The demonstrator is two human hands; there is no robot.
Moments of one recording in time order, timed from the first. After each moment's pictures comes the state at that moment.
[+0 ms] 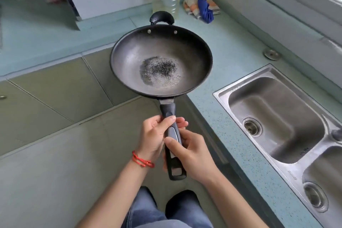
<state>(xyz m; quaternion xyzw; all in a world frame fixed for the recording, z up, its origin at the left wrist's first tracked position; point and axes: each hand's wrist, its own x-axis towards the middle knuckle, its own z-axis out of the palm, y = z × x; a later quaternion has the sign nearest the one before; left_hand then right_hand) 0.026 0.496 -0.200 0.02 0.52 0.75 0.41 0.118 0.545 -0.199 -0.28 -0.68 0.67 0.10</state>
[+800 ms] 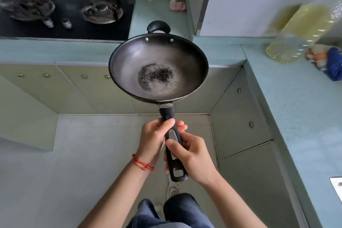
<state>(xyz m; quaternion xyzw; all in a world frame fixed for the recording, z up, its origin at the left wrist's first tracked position) -0.200 0.293 -0.205 -0.11 0.54 0.80 0.22 -0.142 0.383 -0.206 -0.12 -0.70 0.70 -0.08</state>
